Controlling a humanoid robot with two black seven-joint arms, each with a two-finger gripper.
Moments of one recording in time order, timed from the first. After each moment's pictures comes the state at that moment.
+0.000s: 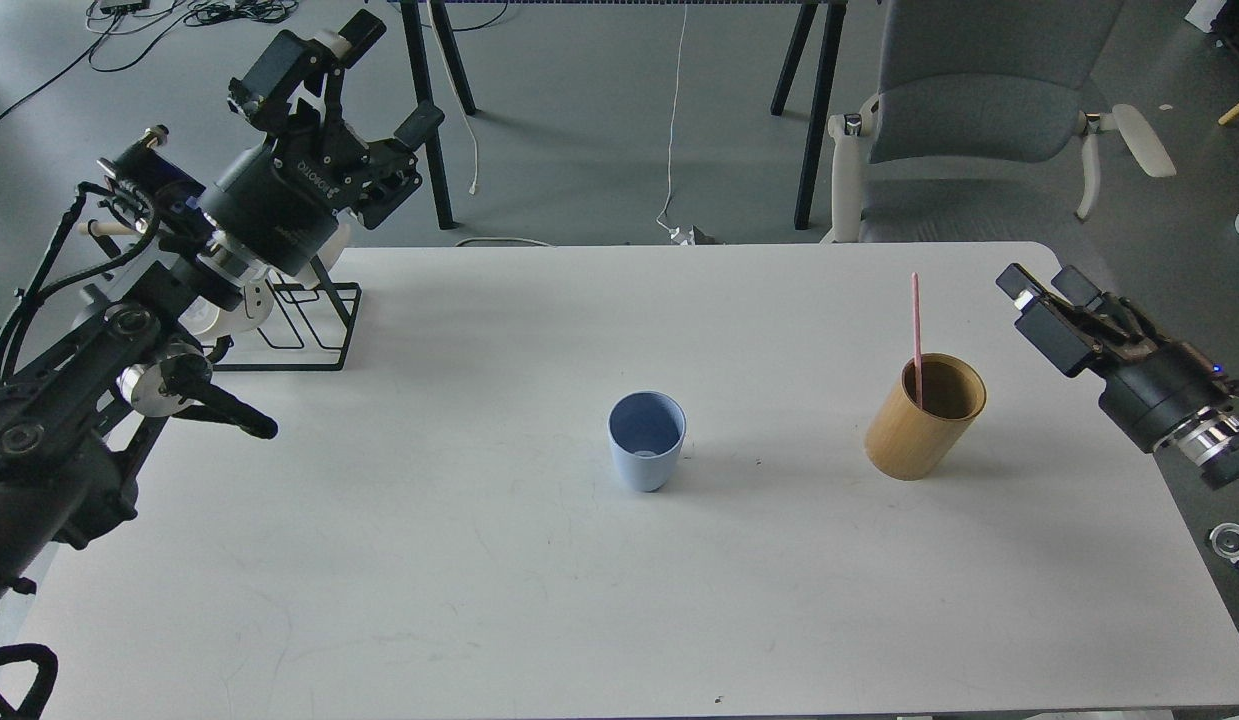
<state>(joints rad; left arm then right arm) -0.60 0.42 -1.02 -1.11 0.81 -0.49 -0.49 0.29 -0.73 0.84 1.17 -1.57 -0.31 0.49</state>
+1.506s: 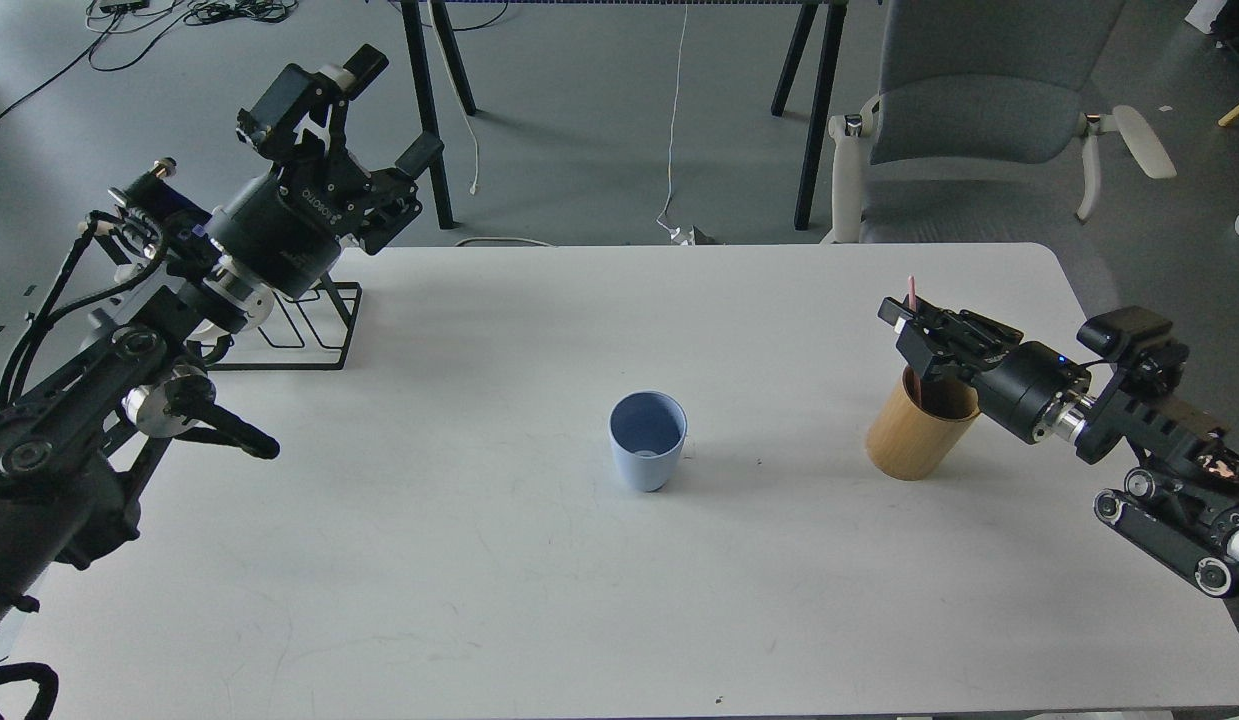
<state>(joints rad) -0.56 0.42 -1.01 -1.09 0.81 -0.49 -0.49 0.59 -0.60 0.45 0.93 -1.57 -0.29 0.49</state>
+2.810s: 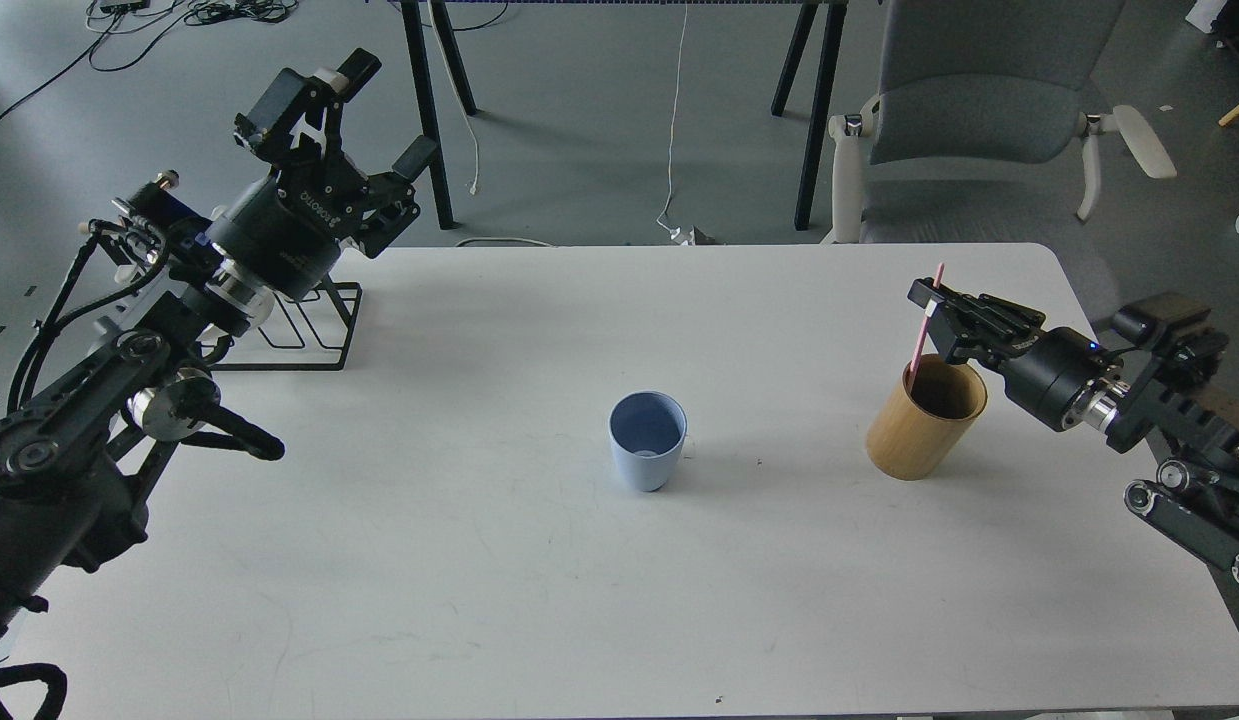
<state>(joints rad) -0.56 0.40 -1.01 -1.07 0.78 -0.49 -0.49 0.59 -0.69 0.48 1.00 -1.57 -0.30 0.49</state>
